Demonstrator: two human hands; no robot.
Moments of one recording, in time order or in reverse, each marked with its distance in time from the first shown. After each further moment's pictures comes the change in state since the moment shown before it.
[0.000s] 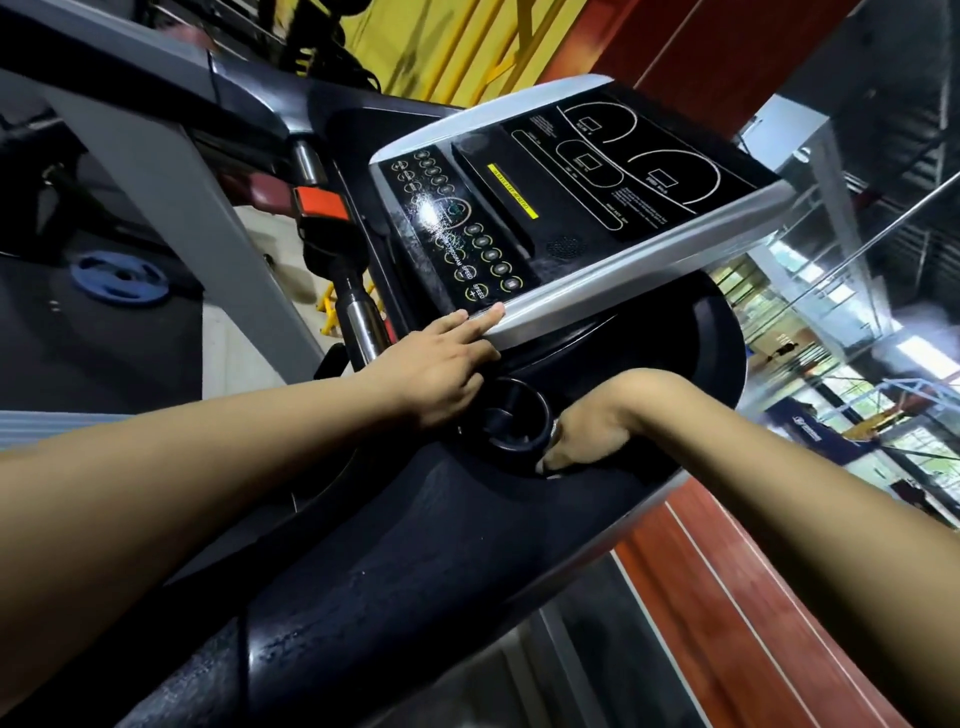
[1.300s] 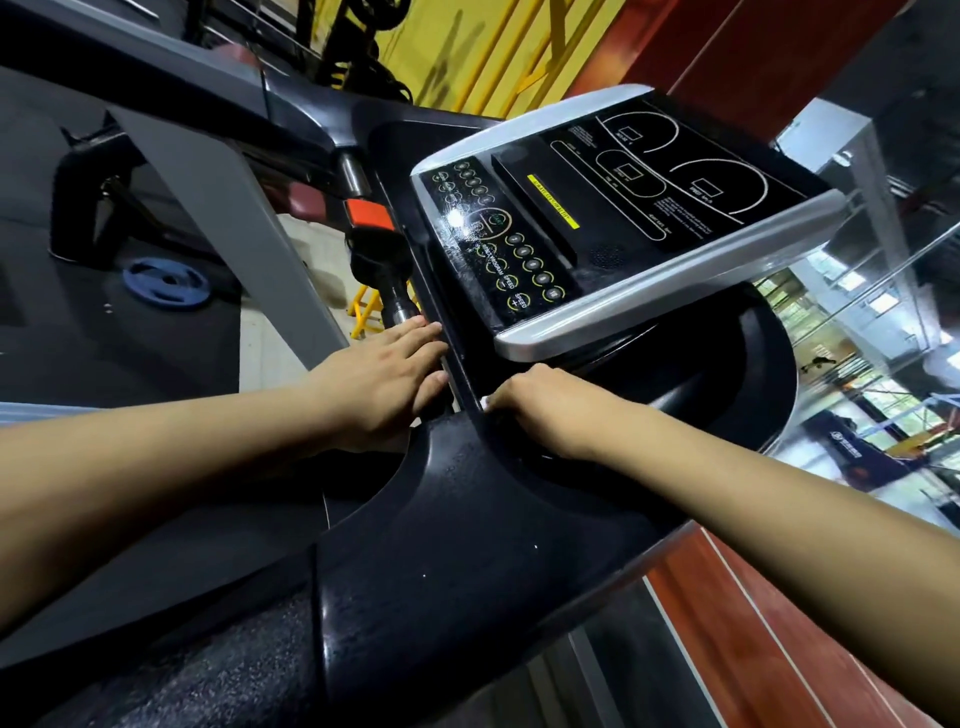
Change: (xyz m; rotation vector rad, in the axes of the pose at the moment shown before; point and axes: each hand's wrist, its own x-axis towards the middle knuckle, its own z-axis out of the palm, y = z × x) left_hand -0.062 -0.059 -0.001 0.181 0.152 -0.046; right_hand 0.026 -0.045 -0.007 -0.089 0.708 -0.291
